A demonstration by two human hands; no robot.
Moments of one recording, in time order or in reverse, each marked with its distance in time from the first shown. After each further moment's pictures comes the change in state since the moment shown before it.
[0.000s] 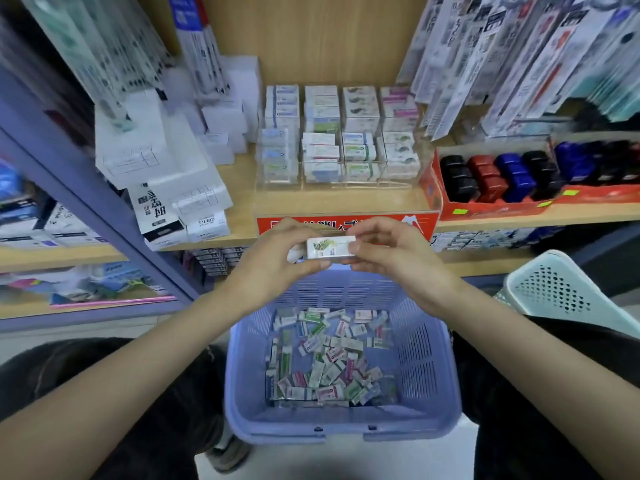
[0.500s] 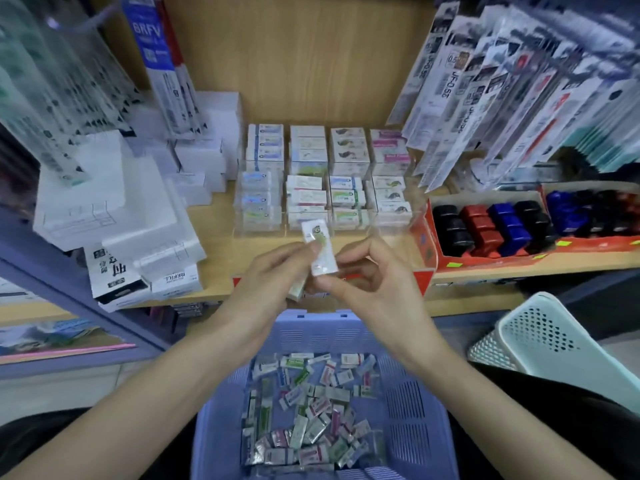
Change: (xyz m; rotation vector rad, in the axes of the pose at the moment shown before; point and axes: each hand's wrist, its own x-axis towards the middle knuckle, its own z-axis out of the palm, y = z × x) left_hand 0.051 0.041 -0.011 -0.853 0.069 -0.476; right_hand 0.030 -0.025 0.011 -0.133 0.143 -0.247
